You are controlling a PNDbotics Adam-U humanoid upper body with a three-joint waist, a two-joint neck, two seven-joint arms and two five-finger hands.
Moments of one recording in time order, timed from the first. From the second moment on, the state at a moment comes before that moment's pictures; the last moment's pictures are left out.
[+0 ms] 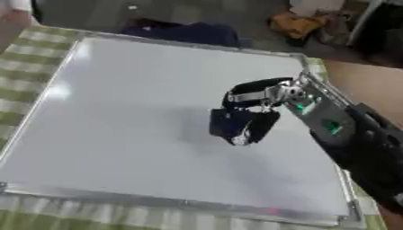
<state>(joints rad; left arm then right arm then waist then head) -0.31 0.21 0.10 -1.98 0.39 -0.10 -0.10 -0.73 -0.74 0.37 -1.61 0.39 0.00 0.87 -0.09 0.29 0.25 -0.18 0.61</state>
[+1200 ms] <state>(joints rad) -0.30 0.21 0.10 -1.98 0.39 -0.11 -0.07 -0.77 -0.58 0.43 -1.57 0.46 0.06 0.87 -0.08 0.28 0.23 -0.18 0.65</state>
